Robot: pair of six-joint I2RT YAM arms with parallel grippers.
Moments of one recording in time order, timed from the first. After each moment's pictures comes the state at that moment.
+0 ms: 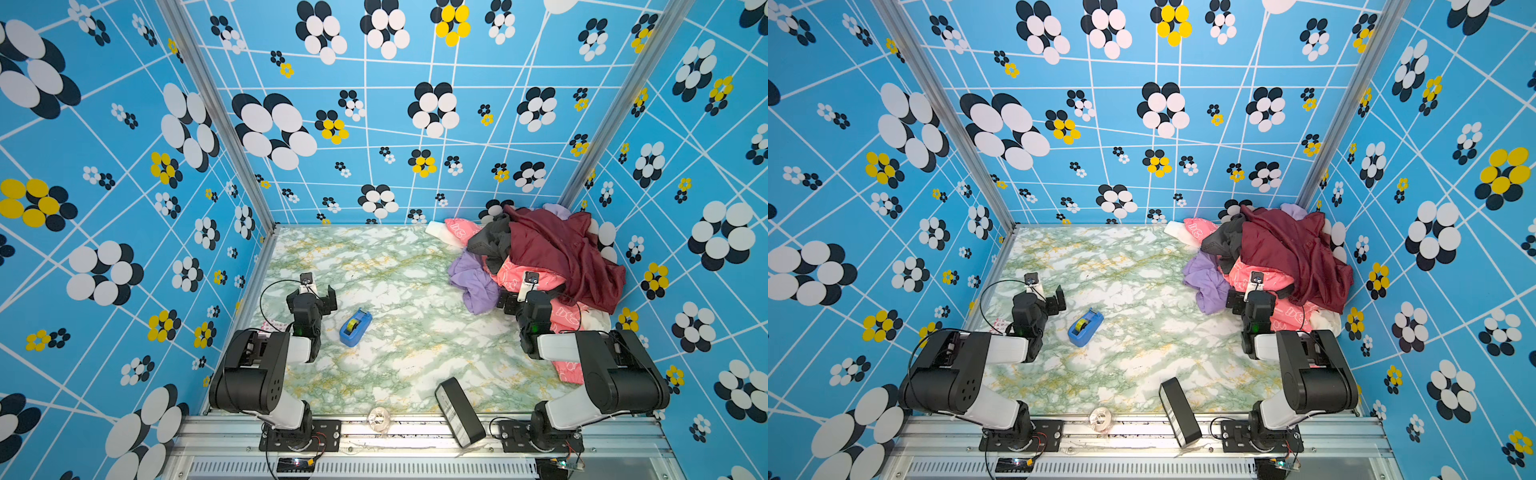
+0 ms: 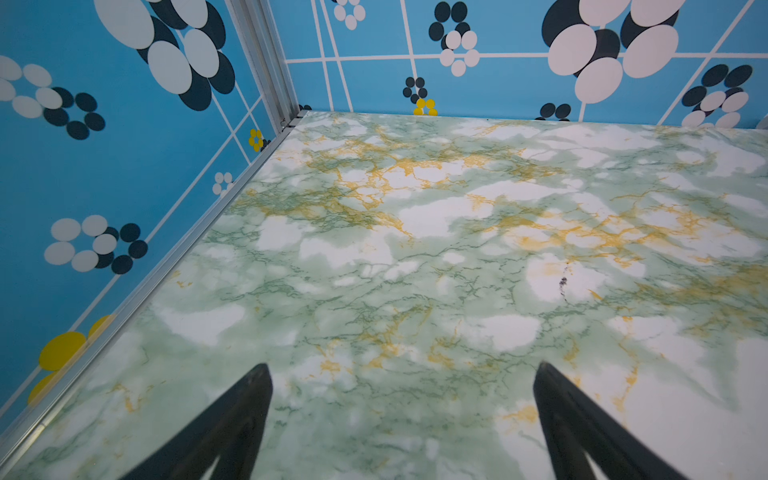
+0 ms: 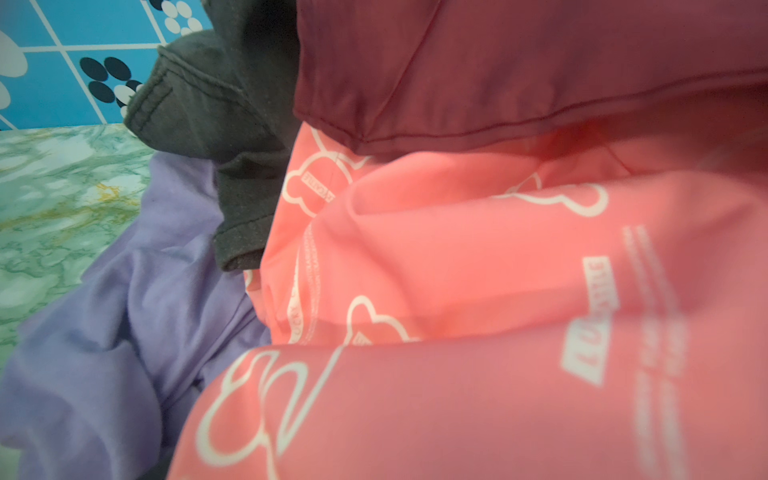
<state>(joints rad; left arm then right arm) -0.05 1.54 0.36 0.86 -0.22 -0.04 0.03 1.54 0.38 0.78 0.22 0.04</state>
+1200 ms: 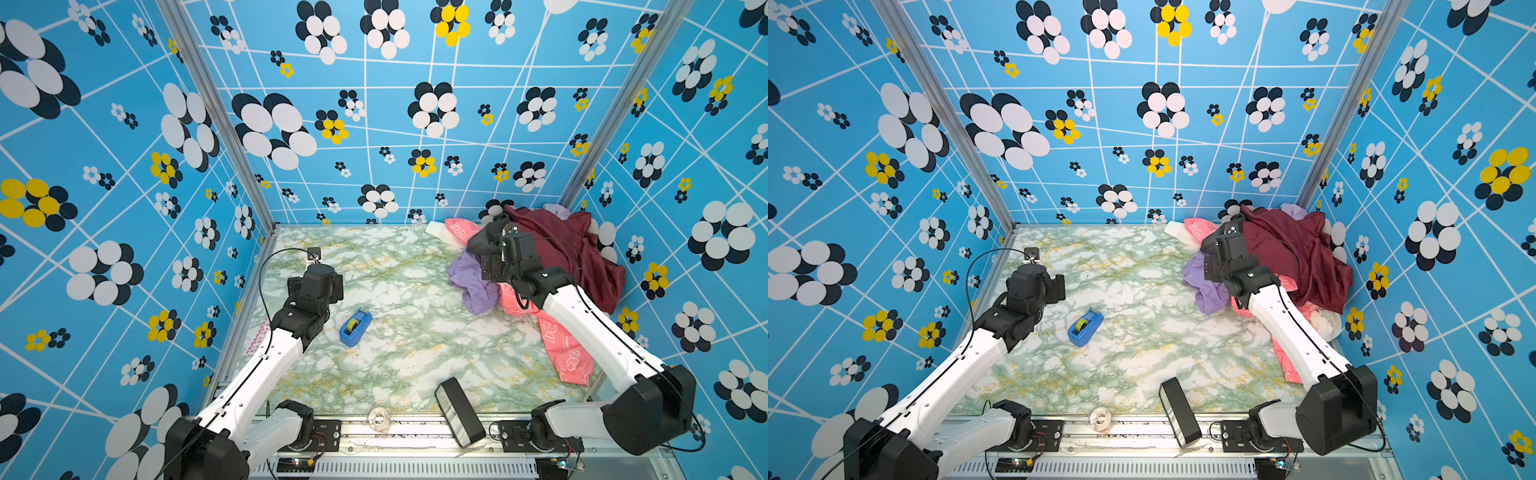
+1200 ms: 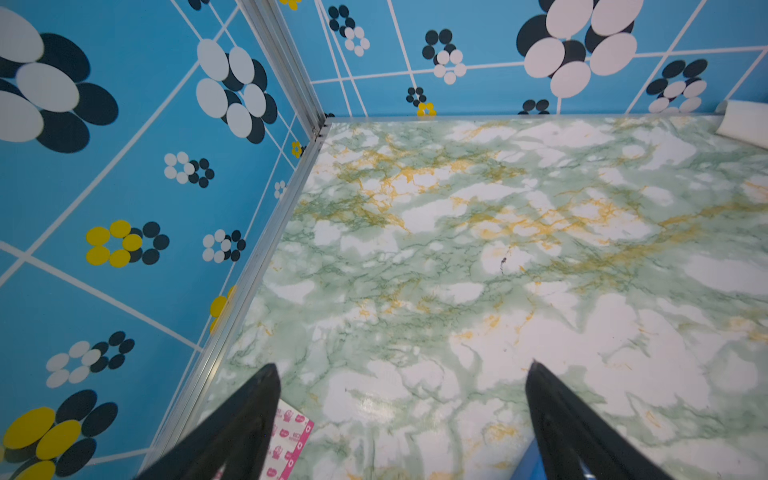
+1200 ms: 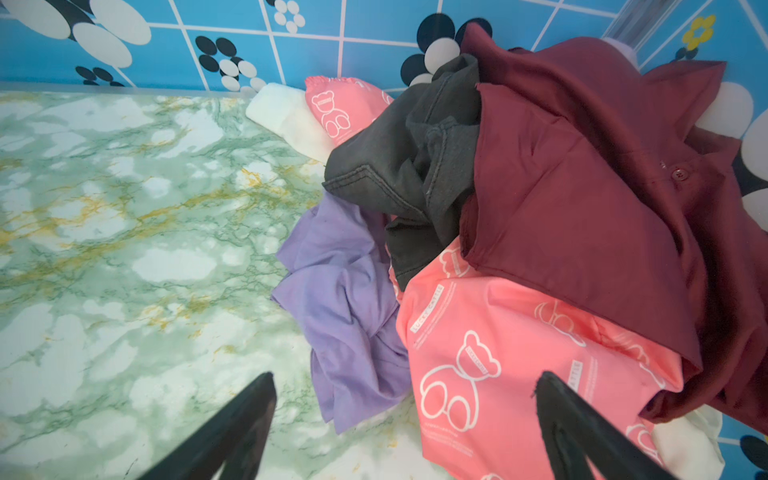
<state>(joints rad) -0.33 1.08 0.86 -0.40 -0.51 -0.17 0.34 1.39 1.26 -0.66 0.41 0.19</state>
